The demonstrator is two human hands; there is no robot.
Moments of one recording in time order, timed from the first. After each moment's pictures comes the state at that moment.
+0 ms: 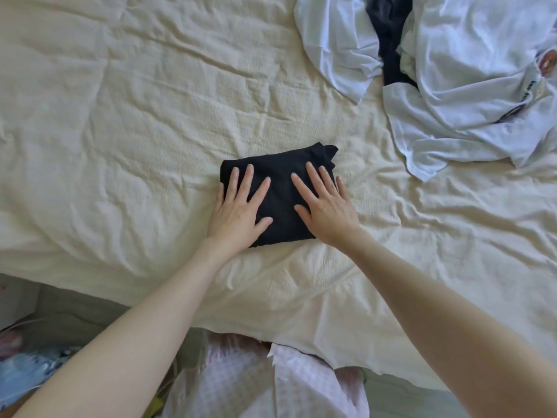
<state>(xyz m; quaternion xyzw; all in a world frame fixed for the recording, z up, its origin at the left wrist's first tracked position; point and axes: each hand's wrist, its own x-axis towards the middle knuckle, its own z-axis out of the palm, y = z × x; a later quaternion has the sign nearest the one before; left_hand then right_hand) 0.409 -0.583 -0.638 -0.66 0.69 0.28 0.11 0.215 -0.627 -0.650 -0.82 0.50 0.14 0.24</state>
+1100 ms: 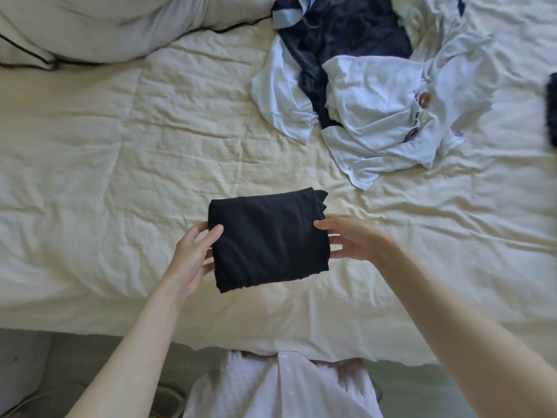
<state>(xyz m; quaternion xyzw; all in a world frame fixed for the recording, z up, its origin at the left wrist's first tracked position) 0.439 -0.553 -0.521 -0.69 0.16 0.64 -0.31 0.154 -0.614 -0.517 -0.19 0.65 -0.06 0.73</state>
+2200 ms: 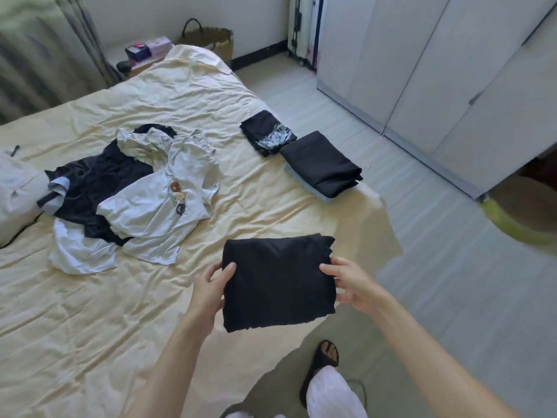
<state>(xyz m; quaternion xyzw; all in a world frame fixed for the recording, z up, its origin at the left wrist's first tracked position) 0.050 -0.454 -0.362 -0.54 0.46 0.69 -0.14 -0.161 -0.300 -0.356 -0.03 0.69 -0.46 0.55</state>
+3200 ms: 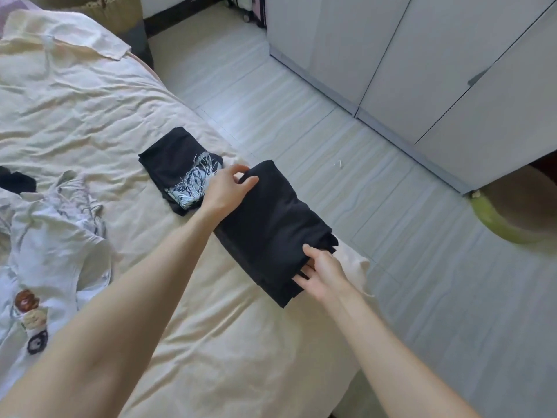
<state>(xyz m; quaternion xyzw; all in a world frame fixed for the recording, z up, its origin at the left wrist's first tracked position) -0.466 -0.722 -0.460 -0.41 0.82 0.40 -0.04 -0.487 -0.508 -0.467 0.31 0.52 -0.64 0.47</state>
